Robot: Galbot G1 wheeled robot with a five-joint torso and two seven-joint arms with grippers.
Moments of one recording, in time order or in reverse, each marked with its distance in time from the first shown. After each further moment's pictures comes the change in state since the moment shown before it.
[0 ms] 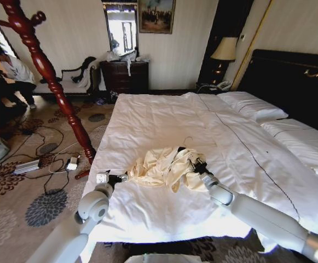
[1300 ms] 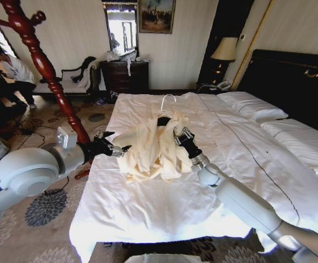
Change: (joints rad) left arm -0.398 0.740 -0.008 -0.193 -0.582 -0.052 0.299; right arm 0.053 0.251 0.170 0.054 -0.551 0.388 0.045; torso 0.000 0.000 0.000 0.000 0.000
